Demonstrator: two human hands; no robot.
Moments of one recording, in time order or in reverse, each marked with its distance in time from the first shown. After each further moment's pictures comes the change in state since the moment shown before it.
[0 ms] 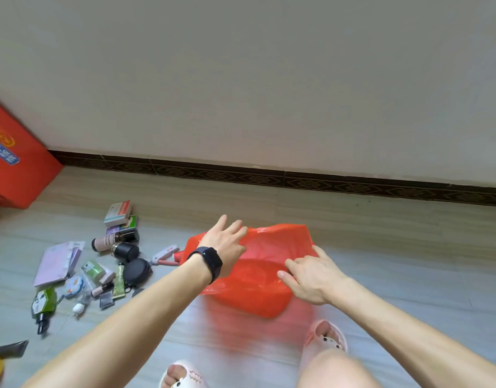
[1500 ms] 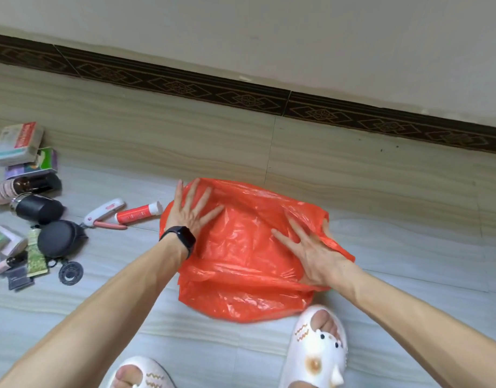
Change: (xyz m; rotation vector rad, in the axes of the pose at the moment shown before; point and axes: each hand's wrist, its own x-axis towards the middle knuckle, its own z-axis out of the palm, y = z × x) left_hand 0.131 0.013 0.195 -0.020 -0.328 -0.154; right_hand 0.120 0.079 0.133 -0.148 -0.310 -0.019
